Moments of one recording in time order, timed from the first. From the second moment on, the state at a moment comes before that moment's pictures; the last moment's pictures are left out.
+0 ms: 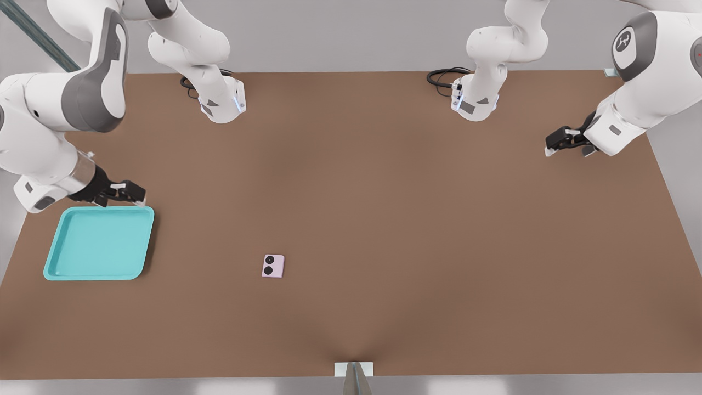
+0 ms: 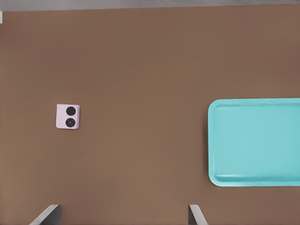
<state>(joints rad) 0.01 0.18 -0.02 -1.36 0.03 1.54 0.02</state>
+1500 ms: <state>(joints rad) 0.22 0.87 0.18 -1.48 -0.22 2.43 0.65</state>
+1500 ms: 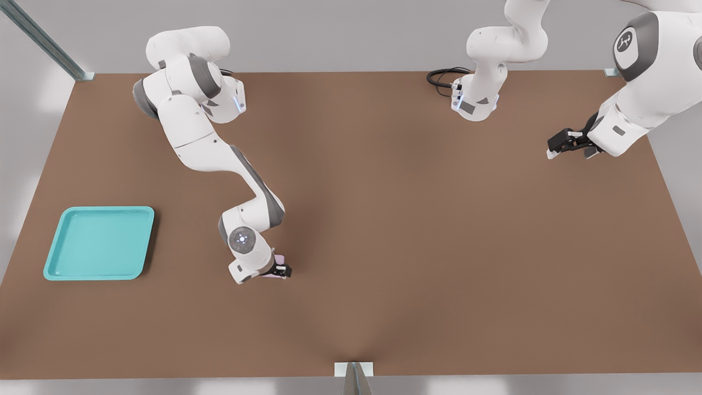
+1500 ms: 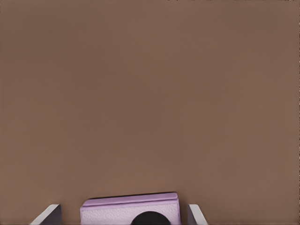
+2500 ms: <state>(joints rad) -0.24 0.48 0.27 -1.91 -0.30 2.45 0.56</state>
